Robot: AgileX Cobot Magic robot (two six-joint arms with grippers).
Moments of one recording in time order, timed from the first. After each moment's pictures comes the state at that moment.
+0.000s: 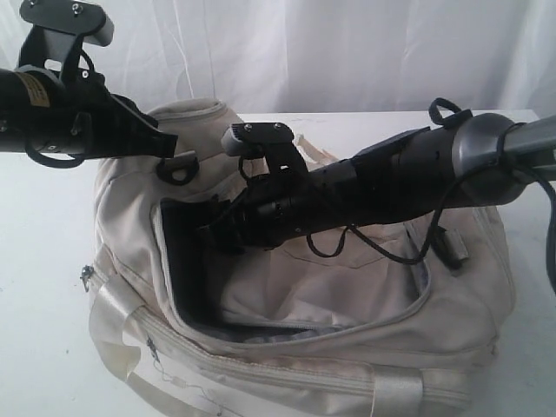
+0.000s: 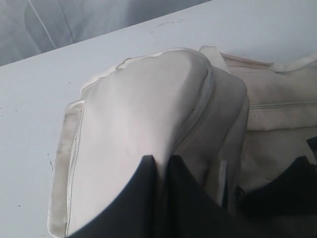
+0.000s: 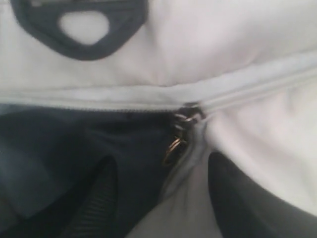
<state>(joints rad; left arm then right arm) -0.39 1.33 -0.94 0.06 0.22 -0.08 0.58 1.87 -1.08 1.57 0.51 -1.46</state>
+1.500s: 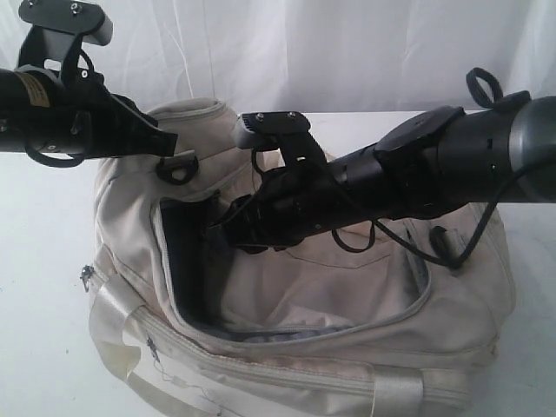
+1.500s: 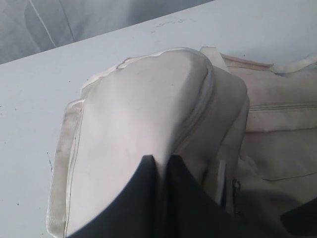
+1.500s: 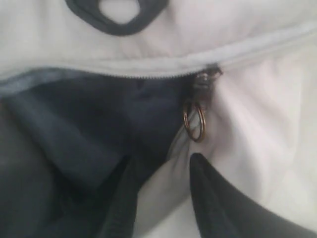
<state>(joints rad) -0.39 1.33 -0.94 0.06 0.22 -0.09 0.58 1.73 -1.02 1.35 0.49 -1.25</state>
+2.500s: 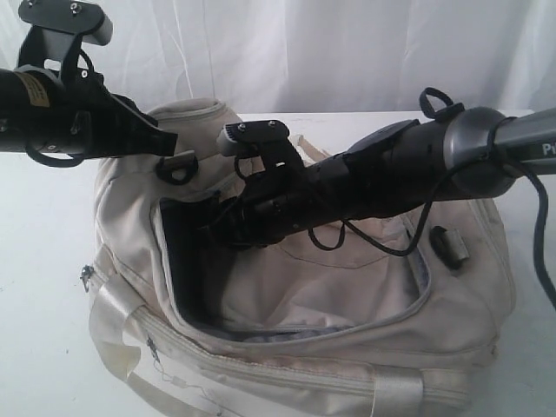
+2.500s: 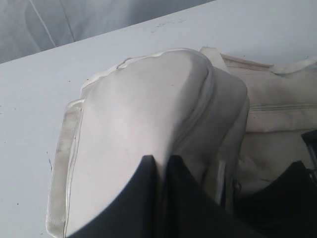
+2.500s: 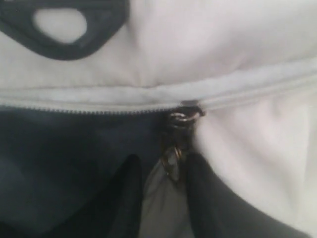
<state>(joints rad) -0.39 1.33 -0.94 0.06 0.22 -0.10 0.58 1.89 -1.12 1.44 0.49 -1.38</state>
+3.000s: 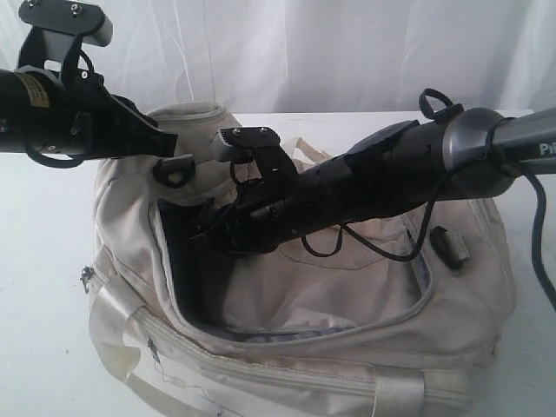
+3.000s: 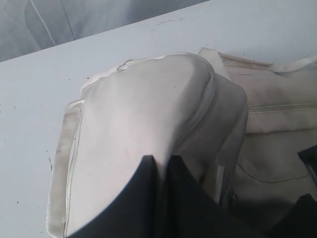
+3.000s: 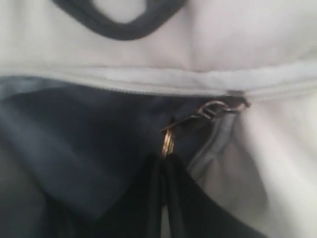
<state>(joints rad) -0.39 1.33 -0.94 0.06 0.23 -0.10 0.58 1.89 -1.12 1.44 0.62 -1.38</state>
